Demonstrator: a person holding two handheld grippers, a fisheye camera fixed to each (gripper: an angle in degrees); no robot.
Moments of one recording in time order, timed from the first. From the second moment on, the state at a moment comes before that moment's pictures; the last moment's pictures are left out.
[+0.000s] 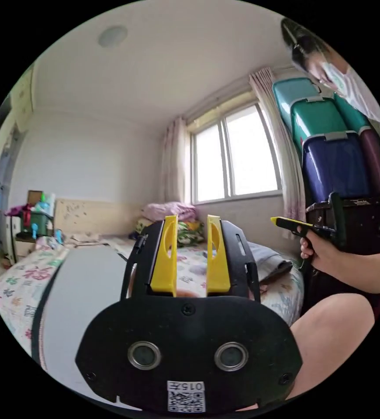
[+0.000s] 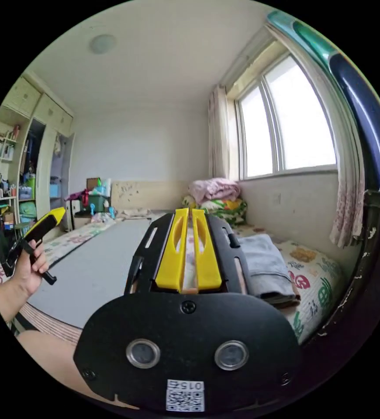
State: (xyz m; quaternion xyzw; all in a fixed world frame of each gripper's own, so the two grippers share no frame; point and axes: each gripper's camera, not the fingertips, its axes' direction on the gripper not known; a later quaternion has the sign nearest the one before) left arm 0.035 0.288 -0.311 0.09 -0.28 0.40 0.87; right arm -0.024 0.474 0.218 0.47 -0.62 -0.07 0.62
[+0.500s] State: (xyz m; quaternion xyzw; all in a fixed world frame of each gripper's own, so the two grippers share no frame) left arm 0.045 0.127 -0.556 0.17 -0.51 0.17 0.83; right arm 0.073 0.585 0.140 0.41 -0.79 -0.19 0.41
